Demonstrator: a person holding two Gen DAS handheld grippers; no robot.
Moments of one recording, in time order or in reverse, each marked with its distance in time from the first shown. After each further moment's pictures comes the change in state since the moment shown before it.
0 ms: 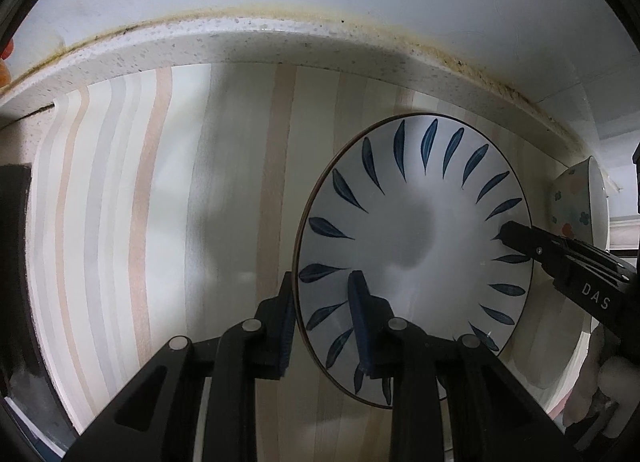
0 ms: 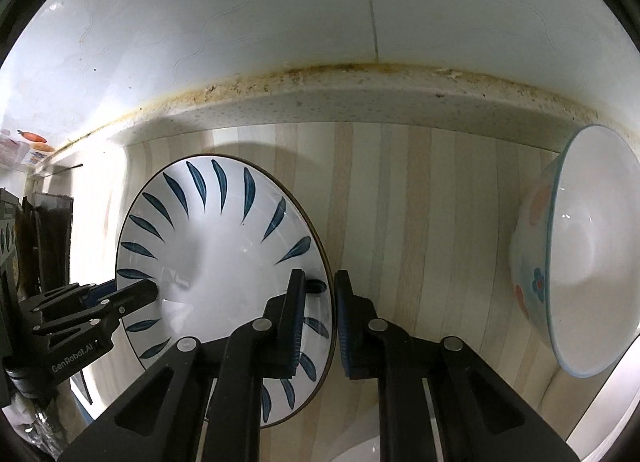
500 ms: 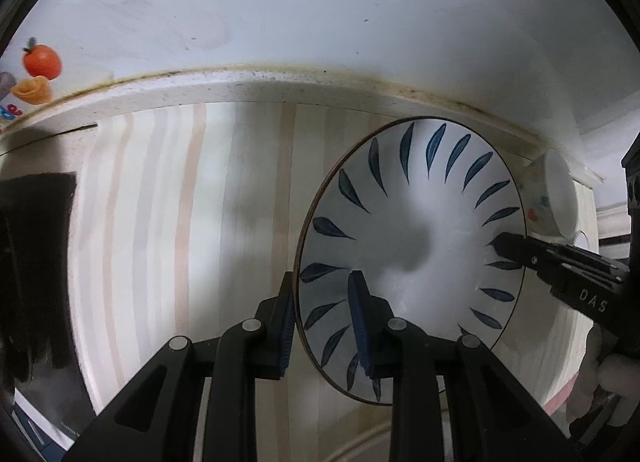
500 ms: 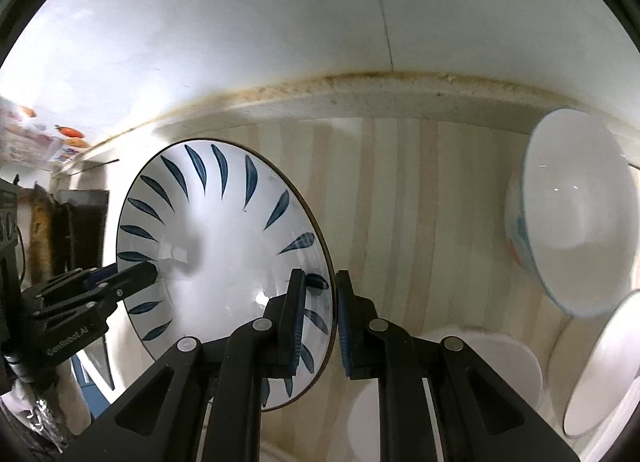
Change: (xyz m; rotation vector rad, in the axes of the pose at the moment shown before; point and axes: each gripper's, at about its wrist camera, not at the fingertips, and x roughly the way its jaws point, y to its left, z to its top) left arm -0.070 -0.011 -0.023 0.042 -0.078 0.009; right arm -0.040 0.009 -0.028 -0.004 -0.025 0.083
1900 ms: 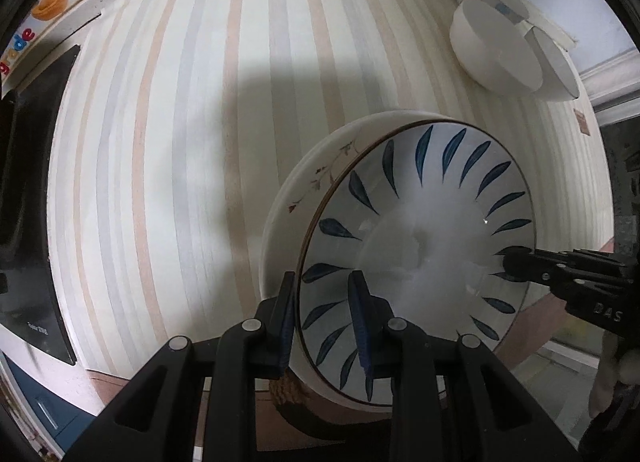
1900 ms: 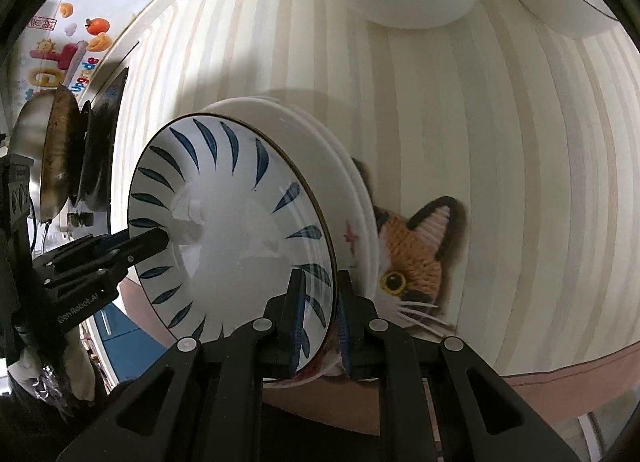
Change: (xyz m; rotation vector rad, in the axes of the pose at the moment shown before) left arm -0.001 -0.035 -0.196 0.146 0.157 0.040; right arm -0.023 -0.035 -0.277 0.134 0.172 0.079
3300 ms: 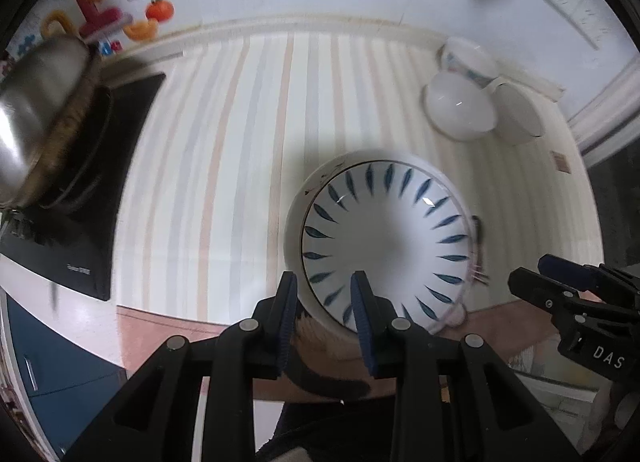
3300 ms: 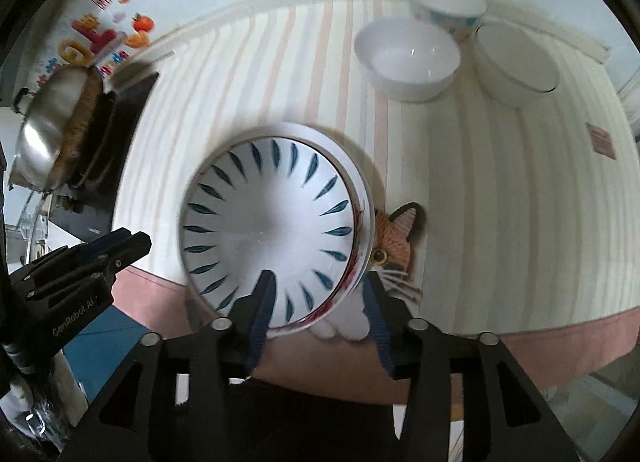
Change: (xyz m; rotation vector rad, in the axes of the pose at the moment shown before) left arm -0.118 -0.031 -0.072 -0.092 -0.258 0.082; right arm -0.083 0.065 -0.055 -0.120 -0.209 -0.159
